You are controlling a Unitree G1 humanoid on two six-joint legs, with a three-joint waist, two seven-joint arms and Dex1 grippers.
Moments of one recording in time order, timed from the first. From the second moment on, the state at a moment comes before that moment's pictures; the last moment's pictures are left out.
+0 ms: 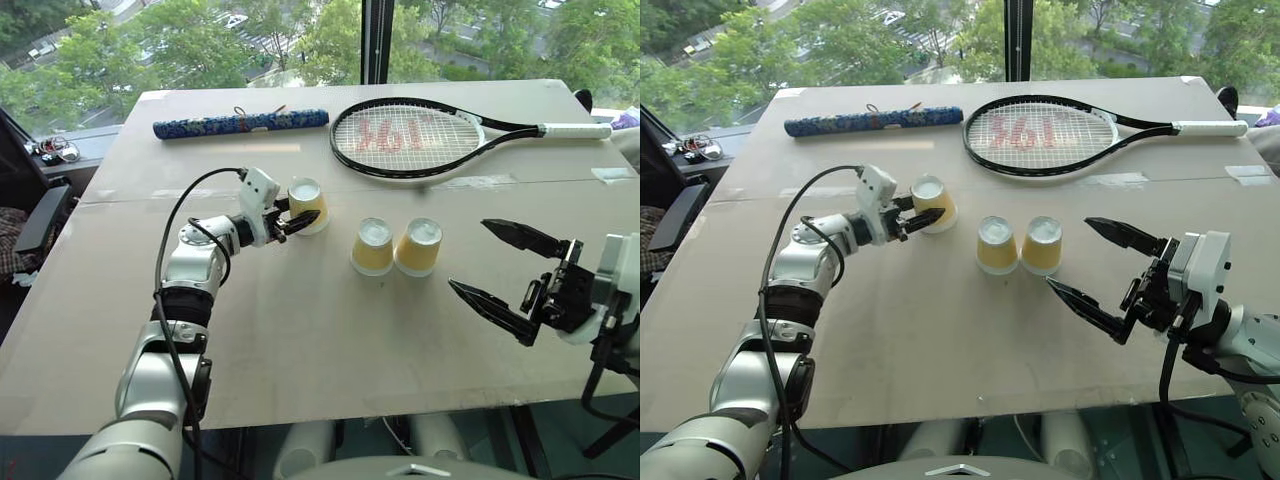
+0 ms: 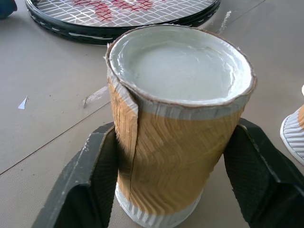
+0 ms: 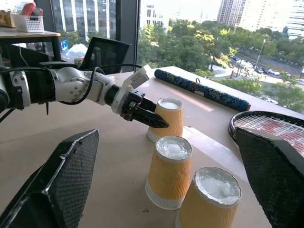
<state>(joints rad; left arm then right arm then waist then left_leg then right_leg) -0.70 0.50 -0.01 0.61 -0.27 0.14 -0.92 0.16 -0.67 -0.34 -0.80 0.80 0.37 0.73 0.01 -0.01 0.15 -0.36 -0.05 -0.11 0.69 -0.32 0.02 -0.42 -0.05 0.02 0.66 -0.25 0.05</state>
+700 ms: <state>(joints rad) -0.82 0.43 -0.13 0.08 -0.50 0.70 -1.00 0.42 -0.68 -0.50 -0.72 0.73 0.32 0.80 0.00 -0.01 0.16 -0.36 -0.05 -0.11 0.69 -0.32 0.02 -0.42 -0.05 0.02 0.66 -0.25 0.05</state>
